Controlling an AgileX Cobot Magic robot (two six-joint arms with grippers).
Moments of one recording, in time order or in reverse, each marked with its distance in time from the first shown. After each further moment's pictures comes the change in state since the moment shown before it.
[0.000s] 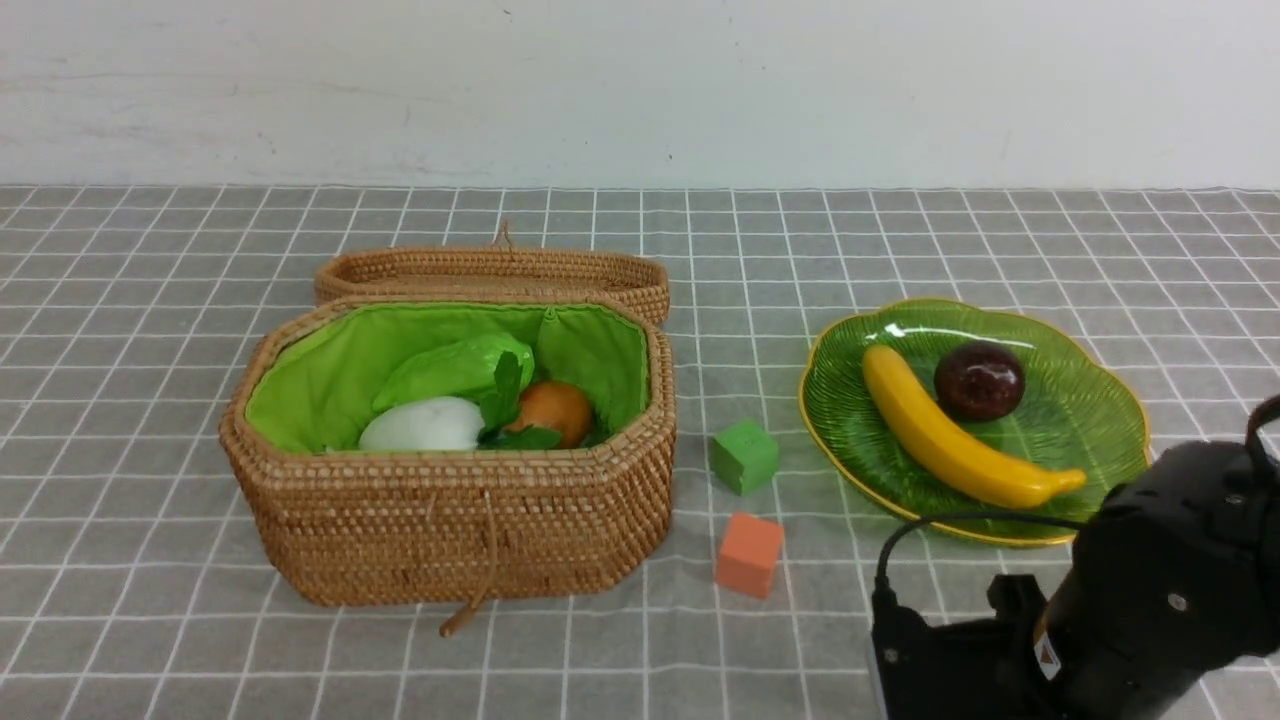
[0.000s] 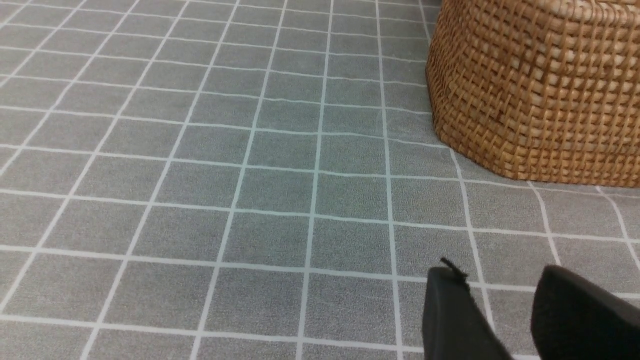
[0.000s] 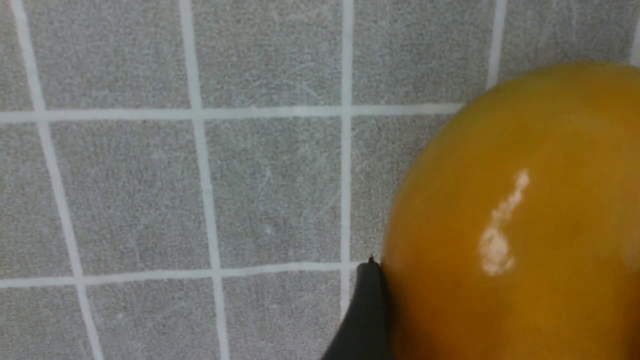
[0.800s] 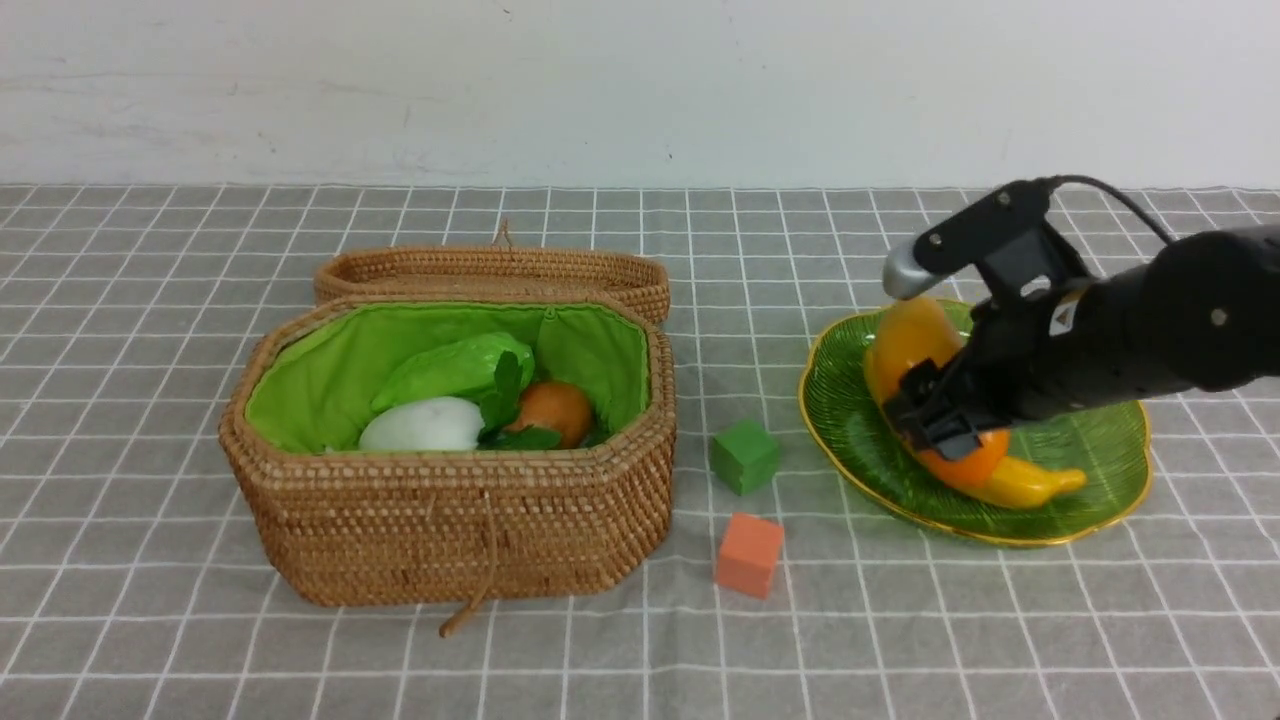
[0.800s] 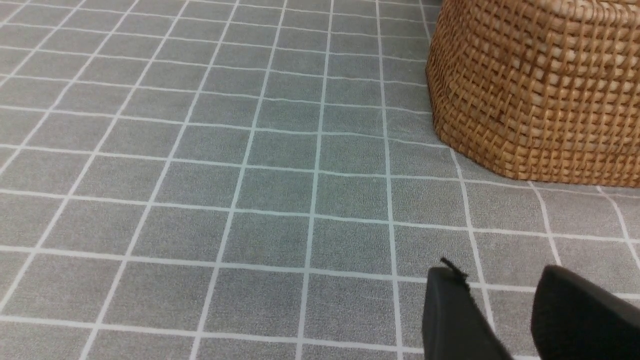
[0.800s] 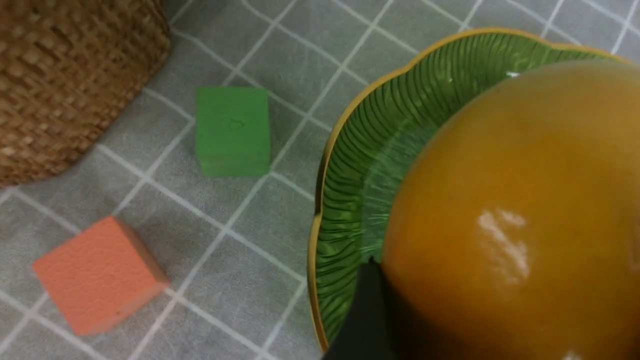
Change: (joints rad) right arm -0.289 0.111 -0.308 0.142 -0.427 0.578; left arm 0.000 0.000 0.000 0.000 0.000 0.000
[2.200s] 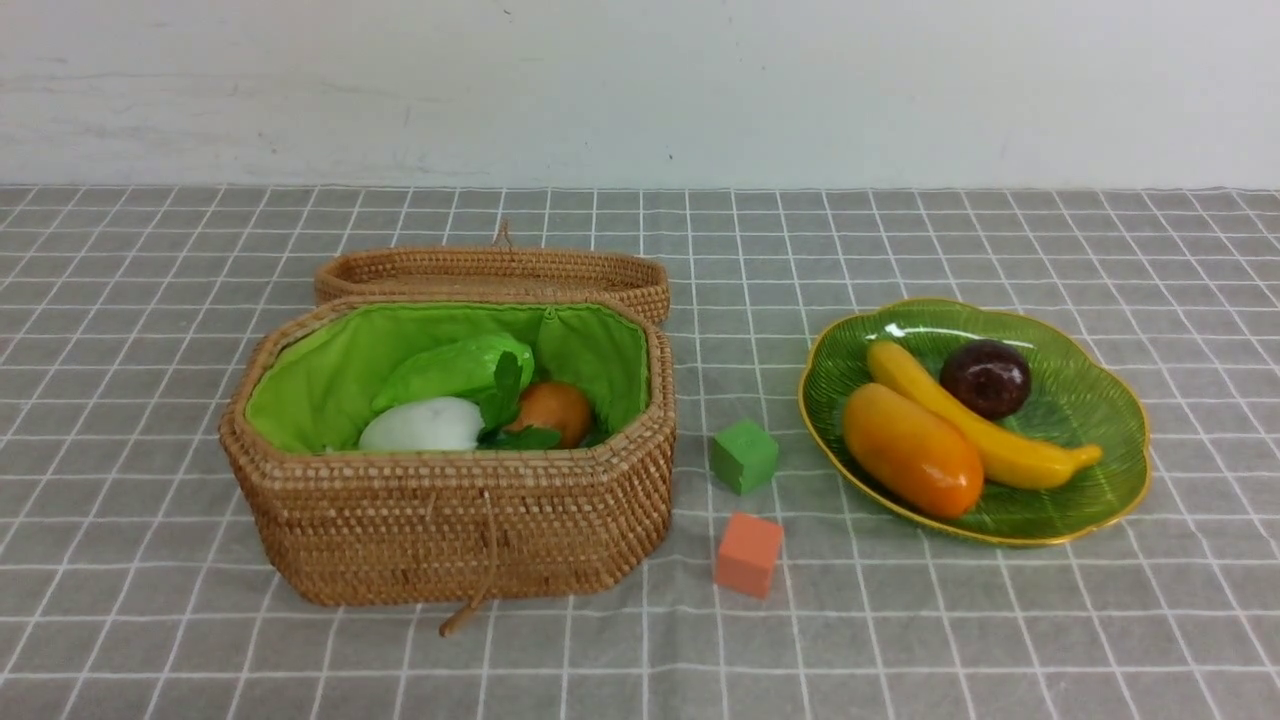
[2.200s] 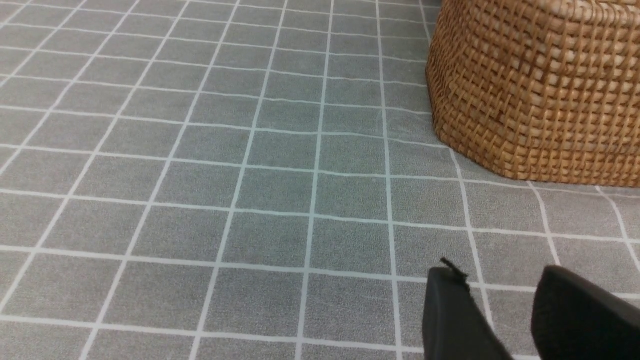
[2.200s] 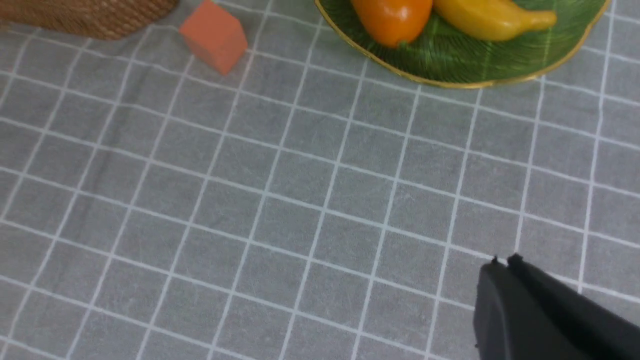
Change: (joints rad) right arm -0.173 -0.980 0.317 0.100 0.657 0.152; left arm 0.000 0.000 0.000 0.000 0.000 0.000
